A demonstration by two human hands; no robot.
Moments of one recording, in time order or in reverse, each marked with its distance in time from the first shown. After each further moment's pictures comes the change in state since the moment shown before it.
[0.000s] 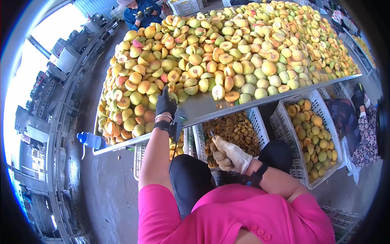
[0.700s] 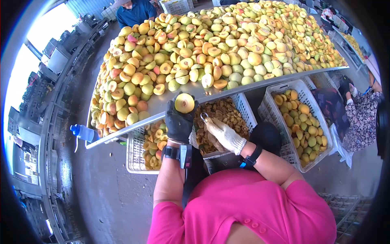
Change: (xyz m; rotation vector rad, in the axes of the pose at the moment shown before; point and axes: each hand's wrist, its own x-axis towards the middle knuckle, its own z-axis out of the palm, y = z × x) left_hand -0.154 0.098 -0.020 -1.612 -0.064 -0.030; right_hand -0.014 0.010 0.012 -0.770 0.327 -0.447
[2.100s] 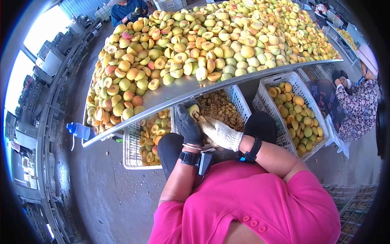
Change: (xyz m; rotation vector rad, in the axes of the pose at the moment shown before) left_hand -0.064 -0.012 0.036 0.844 0.192 0.418; right_hand -0.015 0.001 0.011 -0.386 -0.119 -0.249
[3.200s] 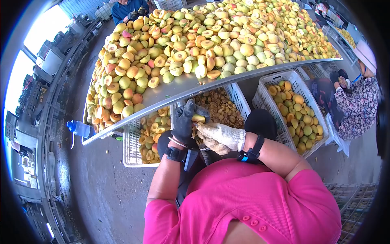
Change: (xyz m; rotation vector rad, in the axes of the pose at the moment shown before) left_hand 0.022 0.022 -0.032 -0.707 -0.508 -0.536; right_hand -0.026 -0.036 -0.011 0.799 -0.364 0.529
